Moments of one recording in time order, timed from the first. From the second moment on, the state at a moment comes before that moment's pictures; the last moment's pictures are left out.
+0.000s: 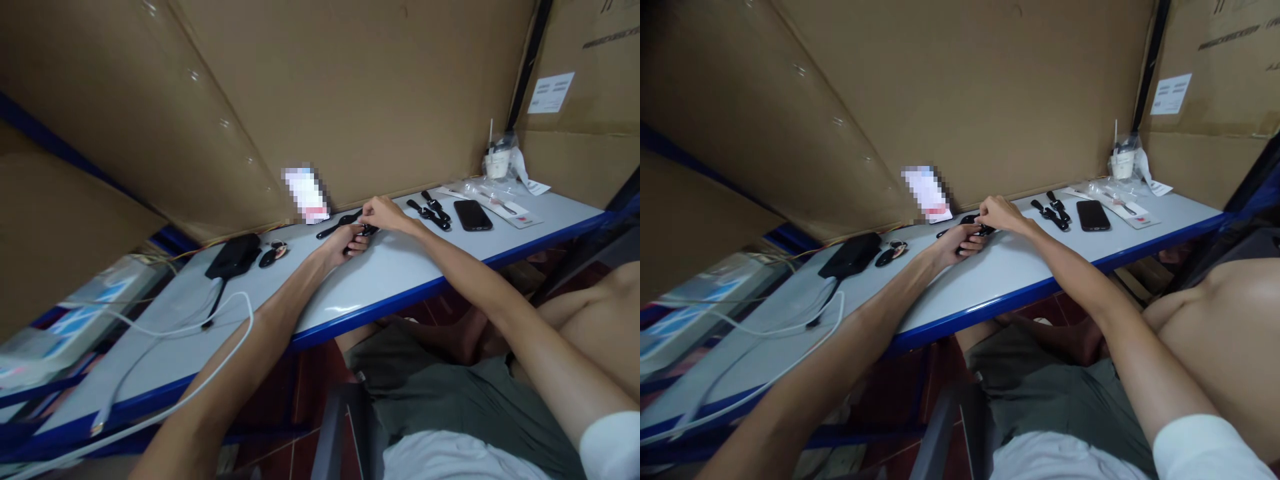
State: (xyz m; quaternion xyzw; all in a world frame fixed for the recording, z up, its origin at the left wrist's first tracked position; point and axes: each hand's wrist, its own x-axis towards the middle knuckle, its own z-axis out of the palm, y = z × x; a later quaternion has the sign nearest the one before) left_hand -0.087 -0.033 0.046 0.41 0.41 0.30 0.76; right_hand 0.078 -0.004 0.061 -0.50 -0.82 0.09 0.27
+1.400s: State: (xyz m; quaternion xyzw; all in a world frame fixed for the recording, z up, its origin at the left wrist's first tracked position) left_hand -0.089 -0.029 0.043 0.38 0.39 0.30 0.78; right_hand 0.074 -0.015 0.062 -0.48 -0.83 0.06 0.27
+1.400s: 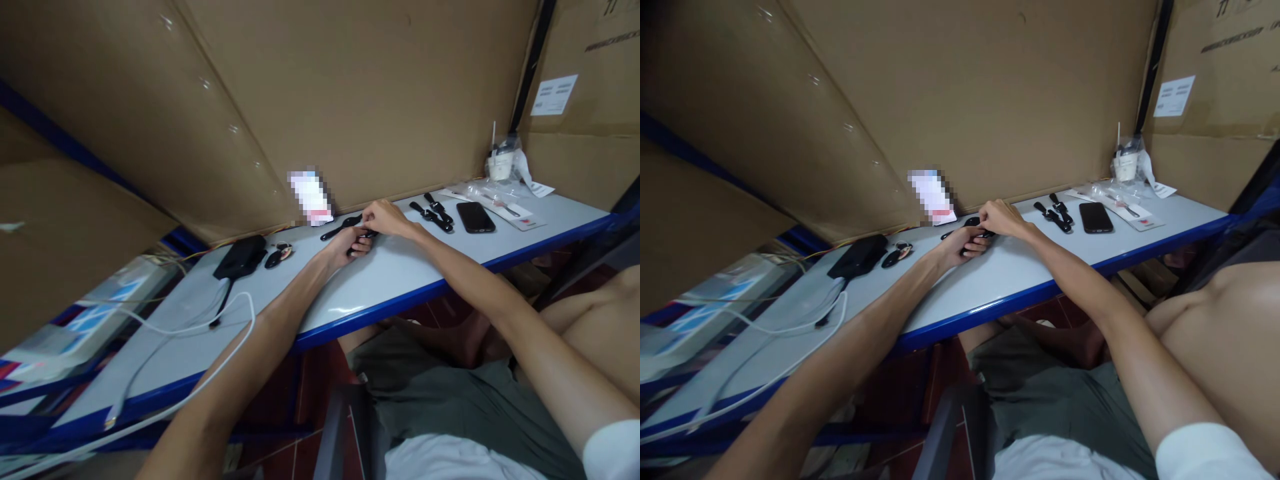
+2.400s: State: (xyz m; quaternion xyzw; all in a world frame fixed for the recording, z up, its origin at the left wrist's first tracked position) left_hand -0.088 -0.032 0.045 0.38 0.40 0.31 0.77; right_hand 0.072 -0.022 0.067 -0.48 -0.84 0.04 0.25
